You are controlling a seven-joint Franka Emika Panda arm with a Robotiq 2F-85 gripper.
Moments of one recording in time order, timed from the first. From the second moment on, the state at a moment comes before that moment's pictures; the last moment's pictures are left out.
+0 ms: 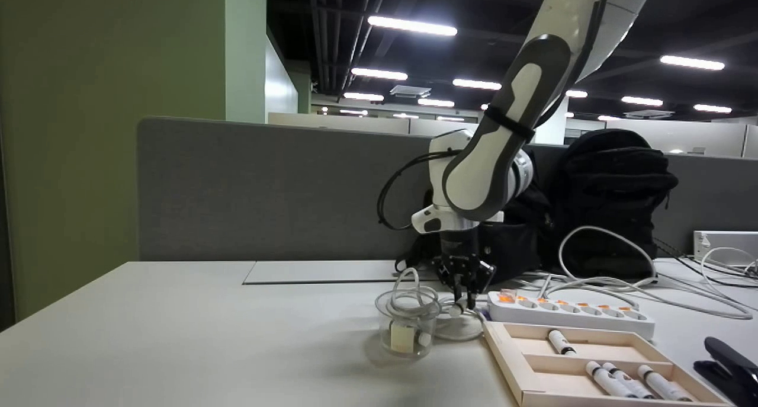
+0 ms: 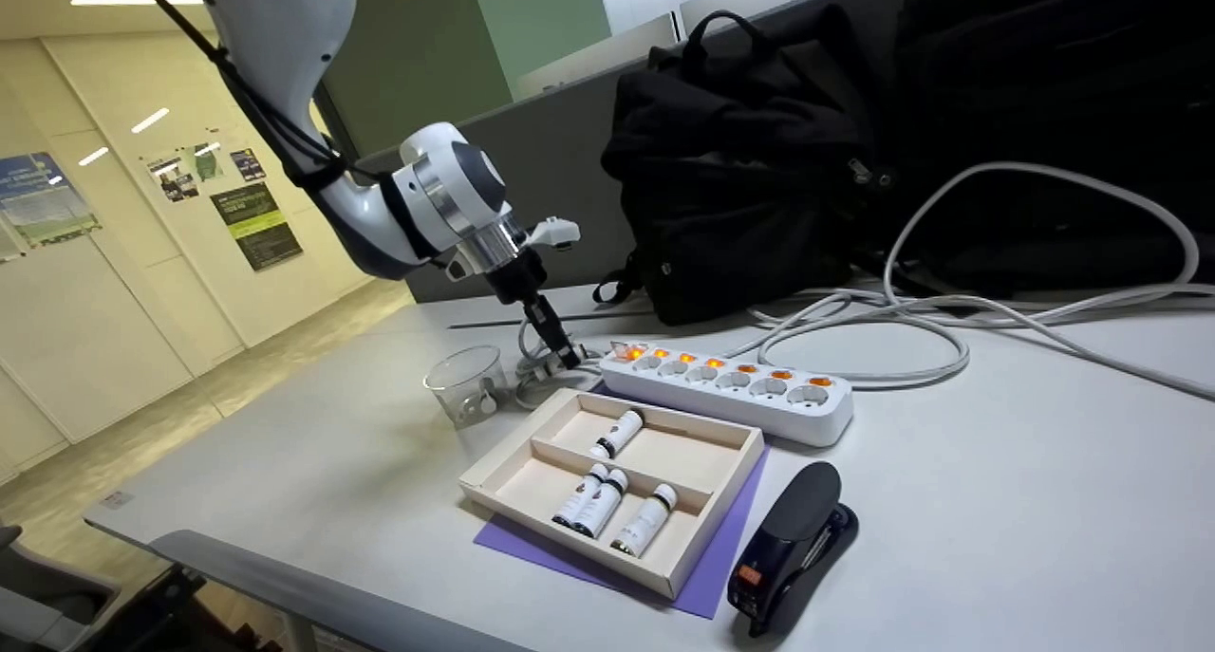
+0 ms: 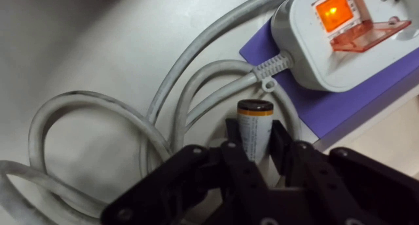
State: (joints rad) arm 0.05 0.77 0.11 -1.87 -0.58 2.62 -1.65
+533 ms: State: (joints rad) arm 0.04 0.79 0.13 -1.83 -0.41 2.63 -1.65
